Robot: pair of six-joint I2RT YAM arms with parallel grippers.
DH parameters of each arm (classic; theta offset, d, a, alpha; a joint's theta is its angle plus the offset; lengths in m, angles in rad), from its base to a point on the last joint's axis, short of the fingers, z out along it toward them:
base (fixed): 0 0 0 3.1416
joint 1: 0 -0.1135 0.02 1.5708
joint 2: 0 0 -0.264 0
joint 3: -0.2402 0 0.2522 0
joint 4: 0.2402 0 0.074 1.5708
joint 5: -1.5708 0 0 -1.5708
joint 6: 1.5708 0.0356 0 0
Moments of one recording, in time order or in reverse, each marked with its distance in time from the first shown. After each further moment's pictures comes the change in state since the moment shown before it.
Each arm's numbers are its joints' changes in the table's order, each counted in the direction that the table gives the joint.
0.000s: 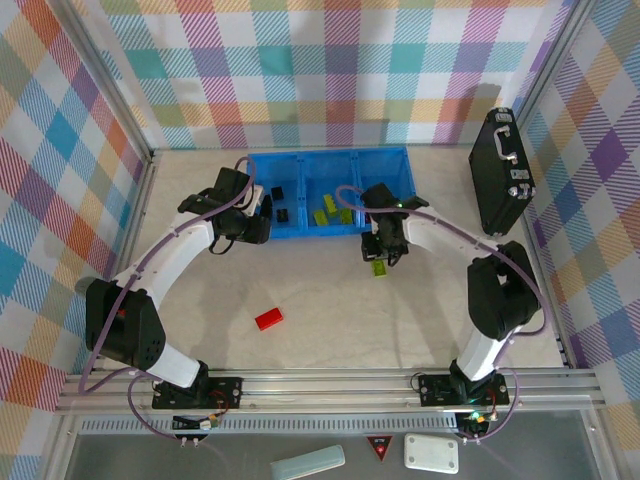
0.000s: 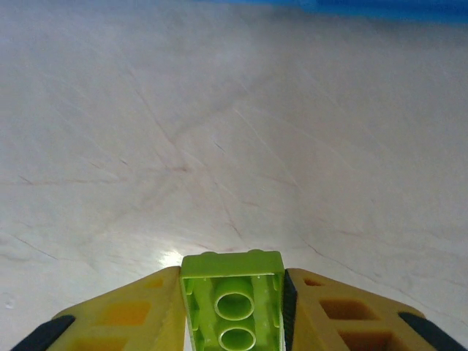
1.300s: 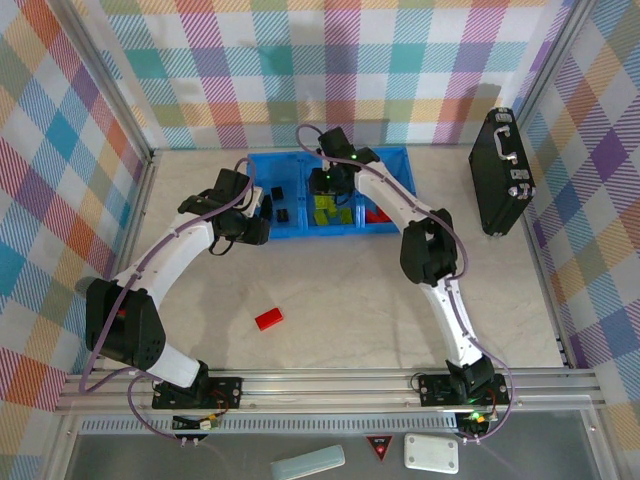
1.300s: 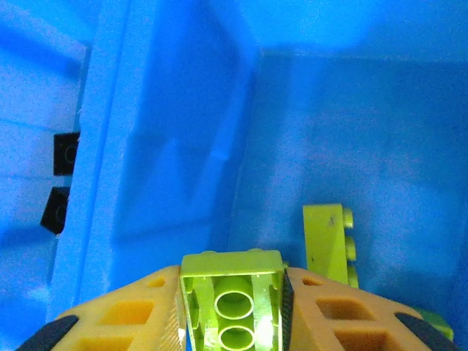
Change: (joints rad) left arm -0.003 0.000 0.012 -0.005 0.000 0.000; right arm -0.011 0.697 -1.015 -0.034 0.105 0.023
